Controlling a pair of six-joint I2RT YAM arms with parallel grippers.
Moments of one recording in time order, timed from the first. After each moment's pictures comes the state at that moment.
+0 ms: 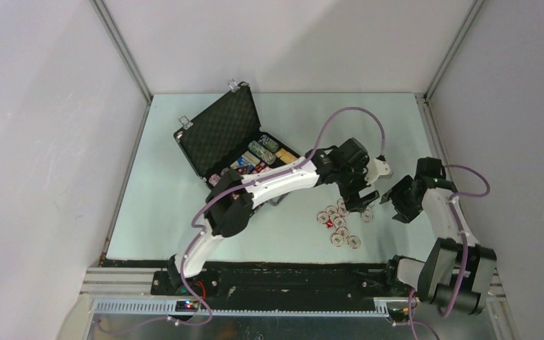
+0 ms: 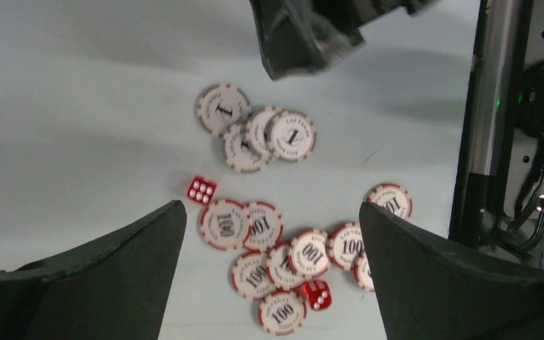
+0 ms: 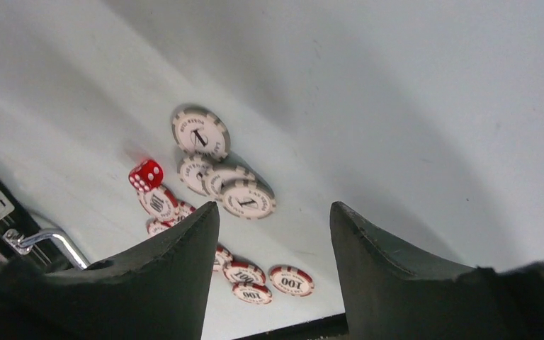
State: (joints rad) left arm -1.05 2.22 1.94 -0.54 0.36 0.23; right arm -0.24 1.23 0.71 -0.72 -0.12 0.69
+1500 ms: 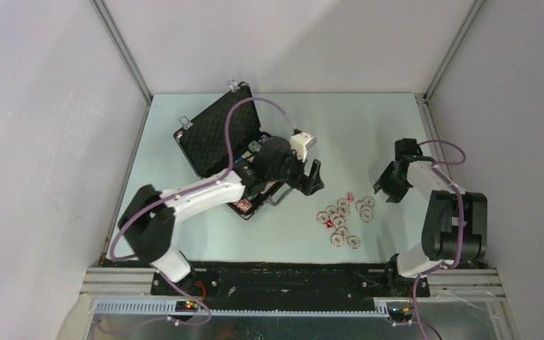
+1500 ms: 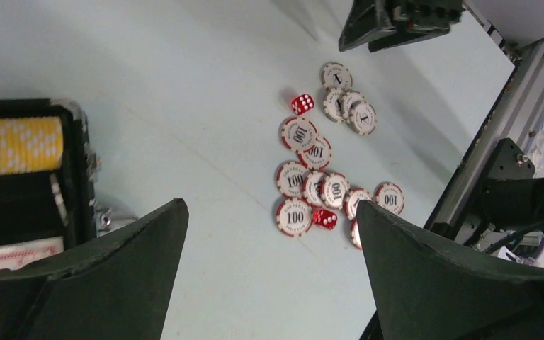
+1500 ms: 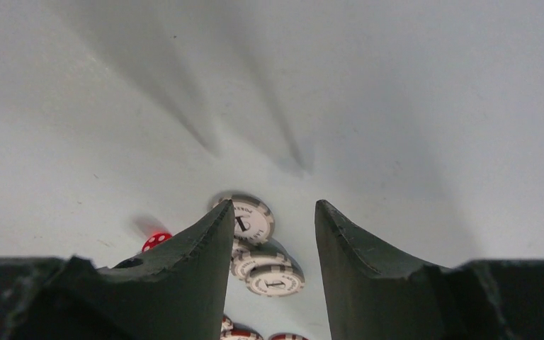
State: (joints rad) left arm -0.86 1.63 1.16 -0.06 0.22 -0.26; right arm -0.10 1.50 0.86 -0.61 0.02 0.62
